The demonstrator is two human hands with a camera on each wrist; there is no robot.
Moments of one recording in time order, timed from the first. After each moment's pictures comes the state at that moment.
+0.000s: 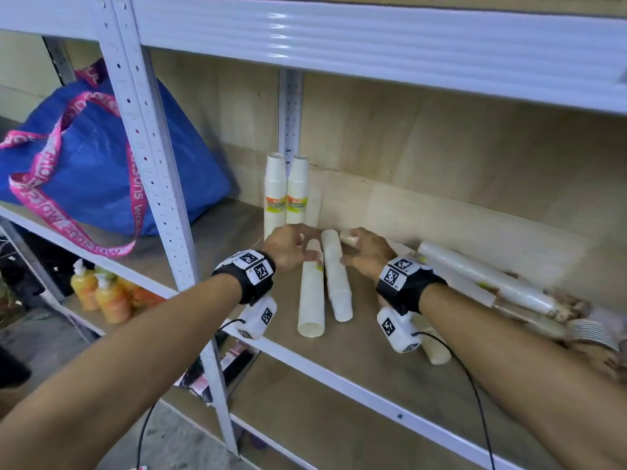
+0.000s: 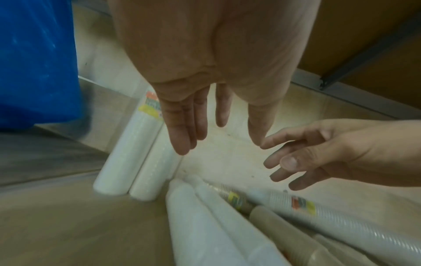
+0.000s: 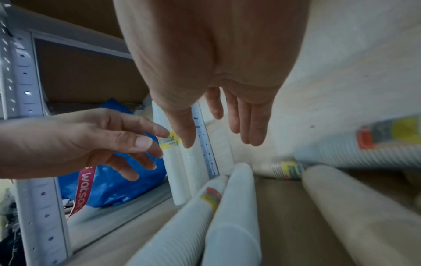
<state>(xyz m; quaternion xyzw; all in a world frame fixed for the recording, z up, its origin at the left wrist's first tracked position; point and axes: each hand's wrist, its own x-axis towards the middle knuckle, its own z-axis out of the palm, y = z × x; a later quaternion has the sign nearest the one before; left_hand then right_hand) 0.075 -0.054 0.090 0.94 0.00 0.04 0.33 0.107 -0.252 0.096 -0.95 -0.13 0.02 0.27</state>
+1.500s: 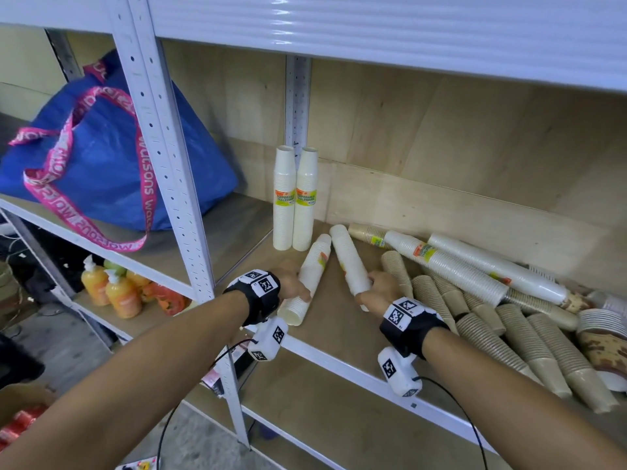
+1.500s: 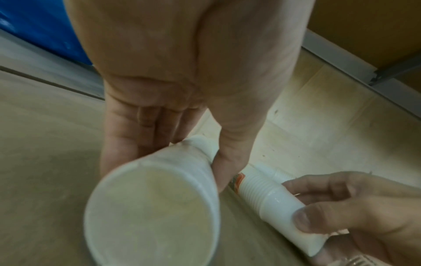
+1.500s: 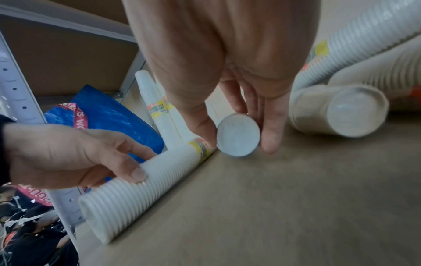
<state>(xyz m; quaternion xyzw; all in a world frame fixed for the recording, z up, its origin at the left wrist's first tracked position) 0.058 -0.041 0.026 0.93 0.13 -0.20 0.29 0.069 -0.254 0.022 -0.96 0.00 0.06 0.27</state>
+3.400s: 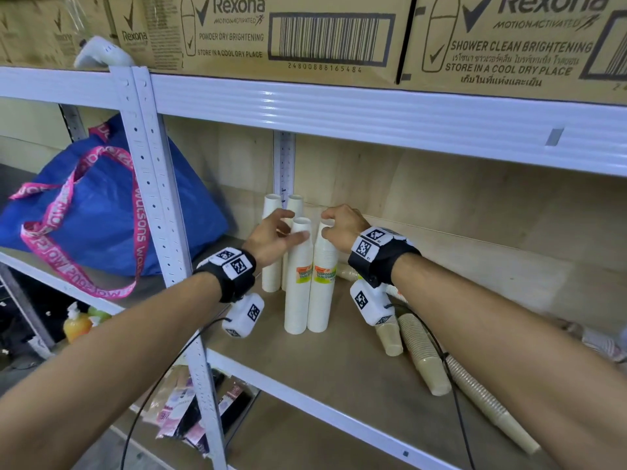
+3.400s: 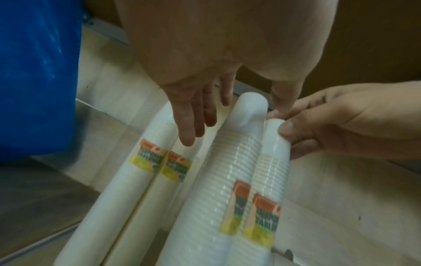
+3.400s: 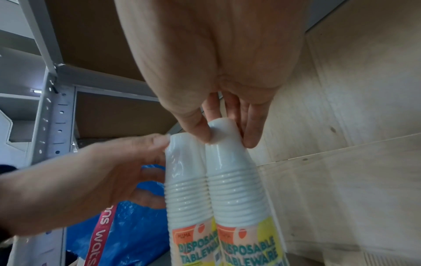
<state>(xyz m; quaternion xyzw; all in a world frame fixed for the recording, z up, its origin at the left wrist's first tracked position) 0.084 -0.024 0.152 0.87 -0.01 0.14 0.47 0.111 -0.202 0.202 -0.94 -0.19 -0.08 0.26</state>
